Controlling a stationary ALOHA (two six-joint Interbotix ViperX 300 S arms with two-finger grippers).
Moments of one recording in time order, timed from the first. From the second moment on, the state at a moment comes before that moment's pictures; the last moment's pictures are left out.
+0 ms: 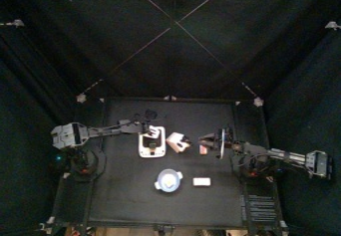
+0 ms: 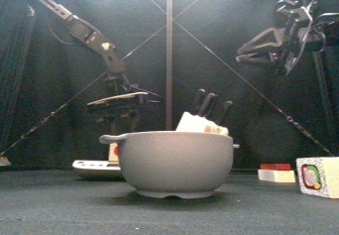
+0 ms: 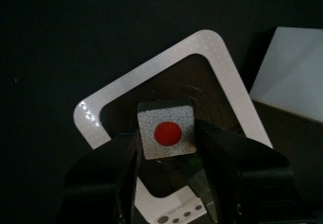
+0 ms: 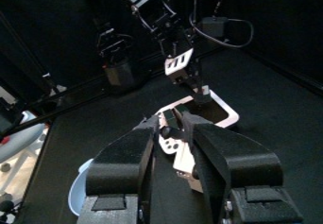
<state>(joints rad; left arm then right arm) 0.35 0.04 0.45 0.26 0.72 -0.92 -0.39 -0.77 1.18 -0.49 -0.44 0.72</state>
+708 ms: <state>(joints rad) -0.13 -0.09 0.54 0.40 0.44 -0.92 -0.39 -0.77 1.18 -0.49 -0.44 0.72</state>
